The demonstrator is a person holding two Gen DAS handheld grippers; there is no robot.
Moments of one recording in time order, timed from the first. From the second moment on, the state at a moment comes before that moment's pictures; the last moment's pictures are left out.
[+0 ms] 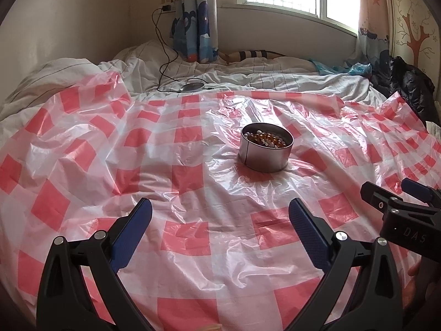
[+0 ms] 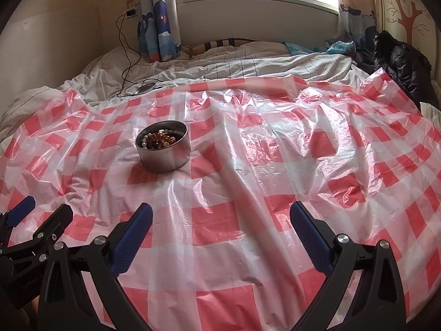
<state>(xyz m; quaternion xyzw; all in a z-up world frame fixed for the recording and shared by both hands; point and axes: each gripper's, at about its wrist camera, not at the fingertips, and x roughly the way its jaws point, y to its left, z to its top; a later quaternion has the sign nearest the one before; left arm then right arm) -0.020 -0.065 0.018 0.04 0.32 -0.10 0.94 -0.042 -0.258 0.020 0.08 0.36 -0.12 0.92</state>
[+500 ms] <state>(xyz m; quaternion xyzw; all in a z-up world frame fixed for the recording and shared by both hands) -0.028 -0.065 0.018 0.04 0.30 -0.11 0.95 -0.040 -0.261 0.015 0.09 0.37 -0.12 0.92</state>
